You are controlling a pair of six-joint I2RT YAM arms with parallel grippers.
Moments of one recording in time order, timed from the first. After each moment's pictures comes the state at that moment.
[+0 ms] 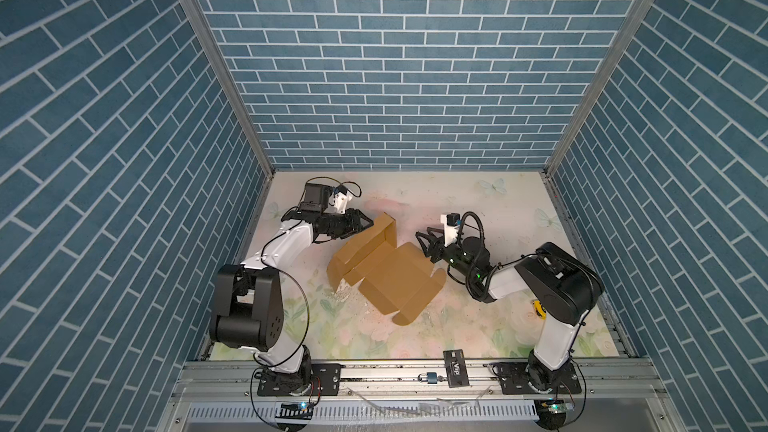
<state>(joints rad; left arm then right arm) -0.12 1.58 1.10 -0.42 0.70 -0.39 0.65 1.75 0.57 1.07 -0.18 0.47</state>
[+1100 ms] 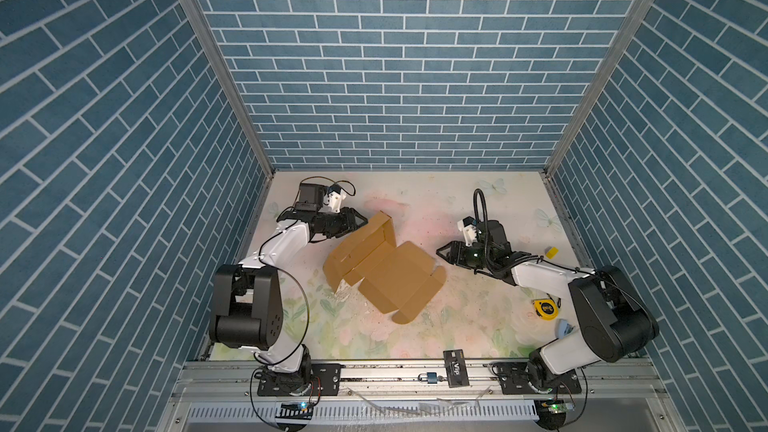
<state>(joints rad) -0.08 1.58 1.10 -0.41 0.68 -0.39 0.47 1.55 0.67 0.14 -0.54 0.65</state>
